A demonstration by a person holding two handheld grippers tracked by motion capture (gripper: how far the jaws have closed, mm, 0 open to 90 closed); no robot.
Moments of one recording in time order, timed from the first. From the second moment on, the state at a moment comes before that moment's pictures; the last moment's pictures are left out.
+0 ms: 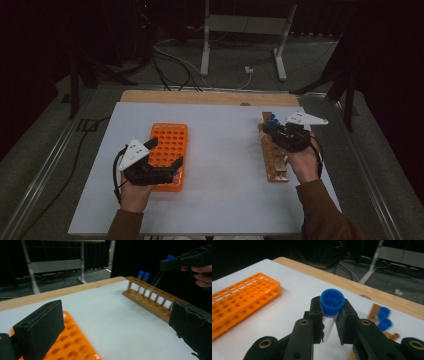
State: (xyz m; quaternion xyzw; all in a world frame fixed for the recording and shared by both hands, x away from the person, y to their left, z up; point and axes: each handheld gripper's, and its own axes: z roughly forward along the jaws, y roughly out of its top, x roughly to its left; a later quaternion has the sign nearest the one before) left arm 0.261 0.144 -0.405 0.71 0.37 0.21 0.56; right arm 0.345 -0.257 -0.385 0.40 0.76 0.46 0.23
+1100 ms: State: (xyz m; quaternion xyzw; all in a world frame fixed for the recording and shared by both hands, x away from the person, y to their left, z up) left arm 0.270 0.024 -0.411 0.76 0.35 0.22 0.51; right arm 0.319 -0.170 -0.367 0.28 0.81 0.50 0.09
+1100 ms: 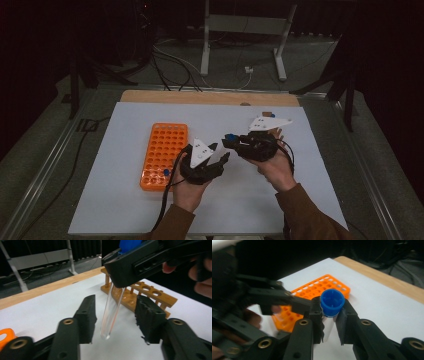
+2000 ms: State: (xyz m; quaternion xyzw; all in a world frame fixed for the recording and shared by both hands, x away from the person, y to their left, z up) left arm 0.277 0.036 -0.421 0.75 0.37 0.20 0.51; right arm 0.324 -0.177 -0.373 0.29 0.81 0.51 0.07
